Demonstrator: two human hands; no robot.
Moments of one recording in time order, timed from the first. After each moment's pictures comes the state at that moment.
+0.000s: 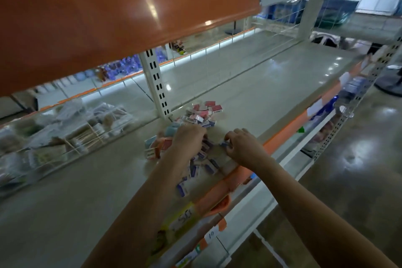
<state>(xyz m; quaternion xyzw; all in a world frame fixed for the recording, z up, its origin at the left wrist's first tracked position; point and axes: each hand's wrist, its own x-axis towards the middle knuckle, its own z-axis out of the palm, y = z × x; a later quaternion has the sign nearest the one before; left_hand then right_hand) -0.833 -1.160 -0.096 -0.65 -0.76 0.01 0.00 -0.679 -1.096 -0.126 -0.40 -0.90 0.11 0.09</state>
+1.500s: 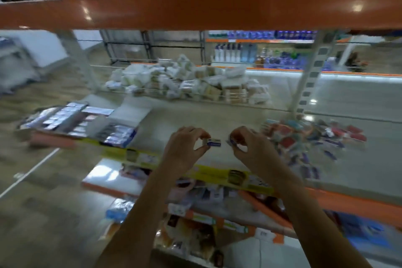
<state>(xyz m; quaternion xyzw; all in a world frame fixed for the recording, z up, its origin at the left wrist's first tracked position) -0.802 -1.460 -0.069 -0.27 -0.92 -0.24 0.12 -0.746 -1.272 -0.064 0.07 -0.94 0.29 0.17</state>
